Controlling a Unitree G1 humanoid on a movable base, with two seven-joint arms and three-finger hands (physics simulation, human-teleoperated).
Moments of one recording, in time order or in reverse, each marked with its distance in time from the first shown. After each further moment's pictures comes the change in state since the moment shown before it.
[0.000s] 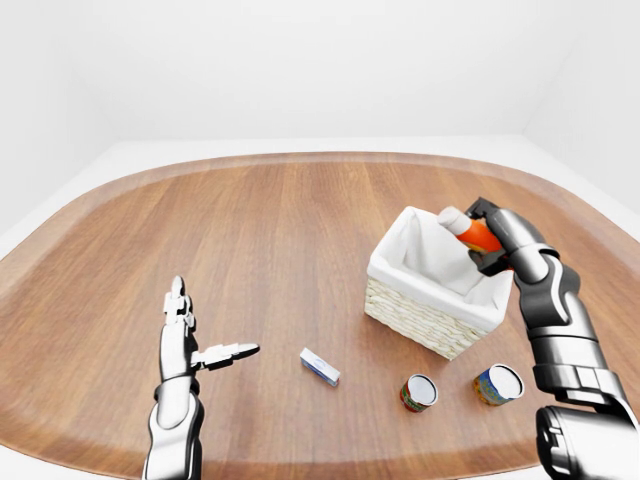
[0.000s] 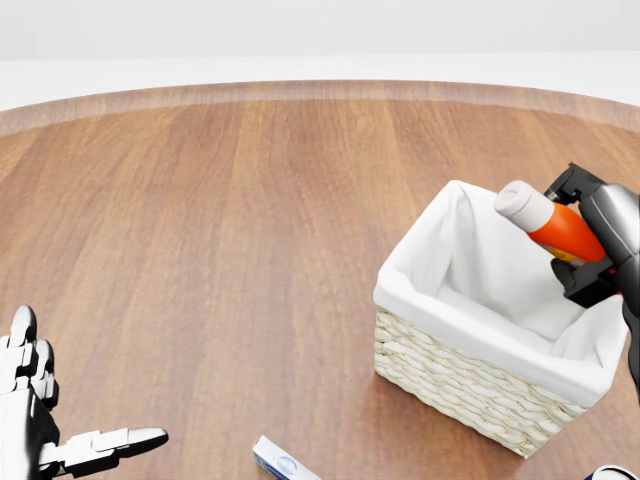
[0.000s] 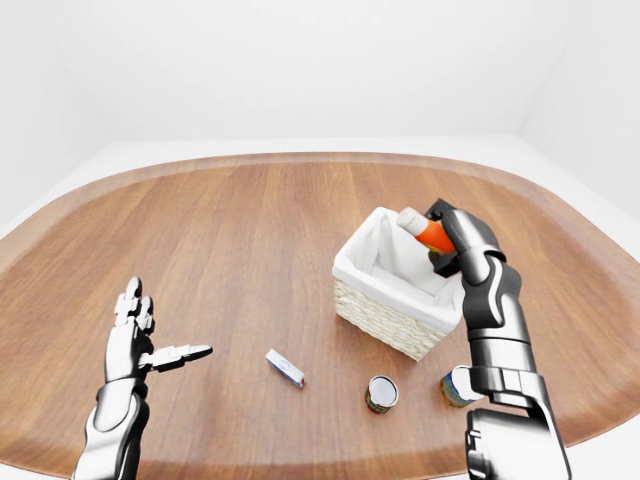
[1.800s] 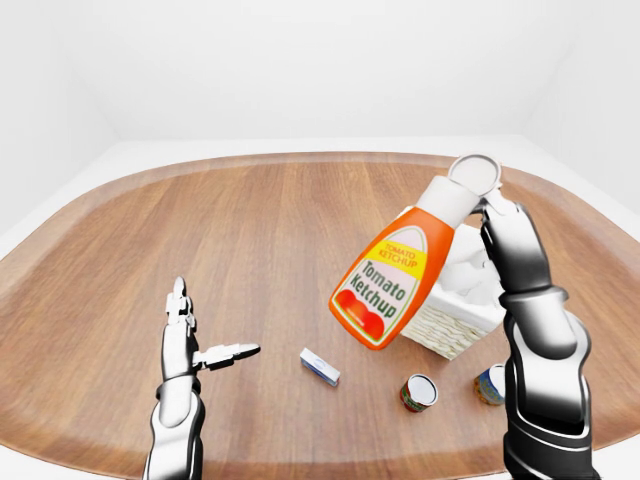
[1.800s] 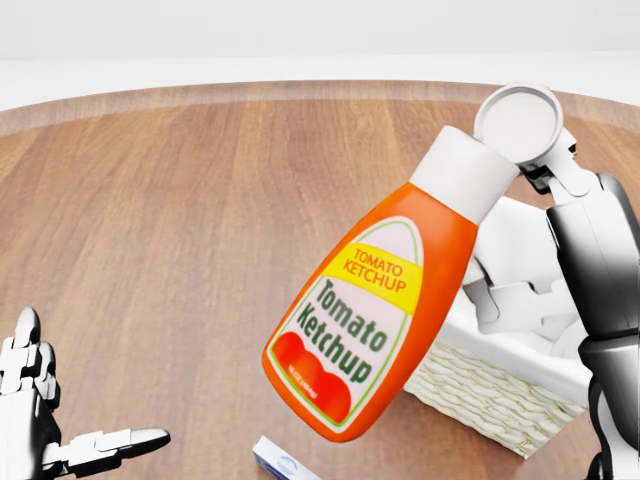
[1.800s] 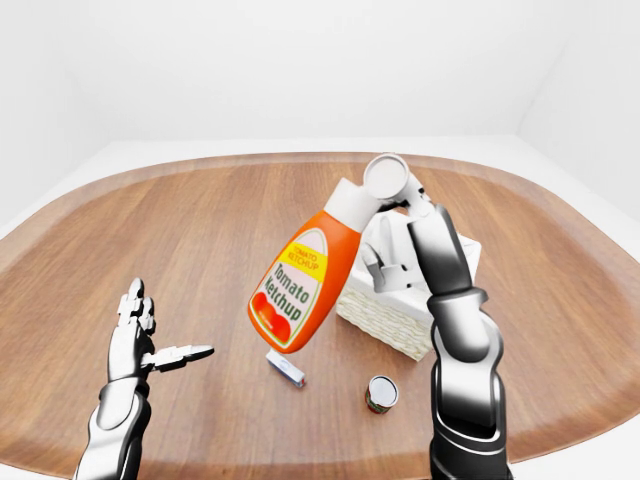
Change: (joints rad) left arm -0.010 0.005 -0.006 0.028 0.022 0.000 0.015; right arm 0.348 0.331 0.033 -0.996 0.407 0.000 0.019
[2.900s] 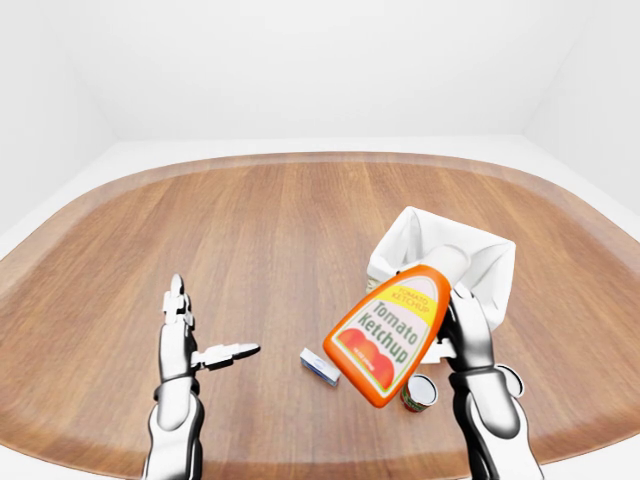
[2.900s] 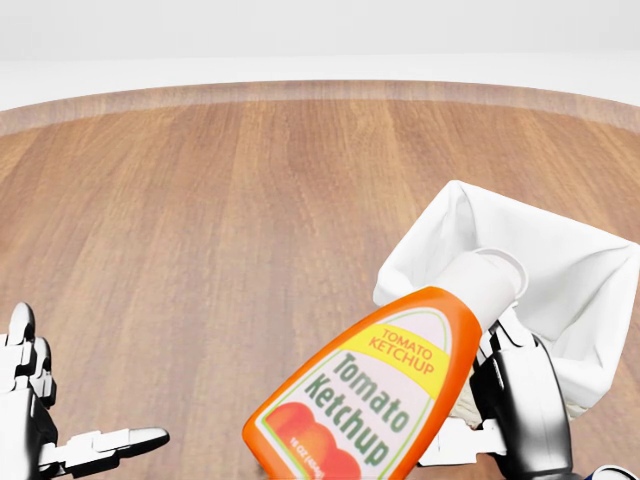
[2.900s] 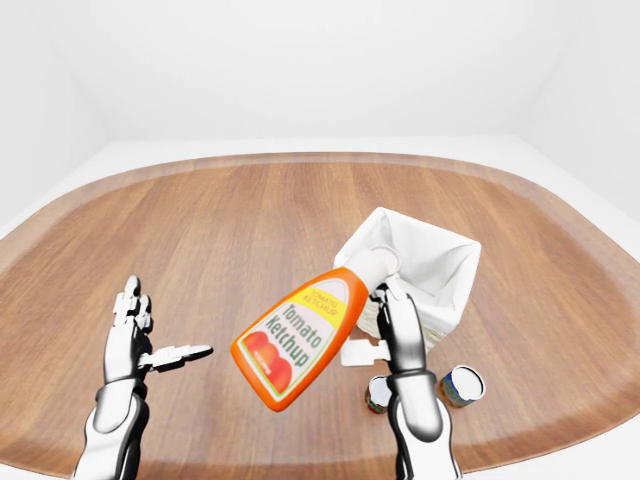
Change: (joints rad) left arm 0.021 -0.014 0.001 -0.058 0.010 0.000 -0.002; right arm 0.447 0.158 0.237 0.015 0.258 -0.046 -0.207
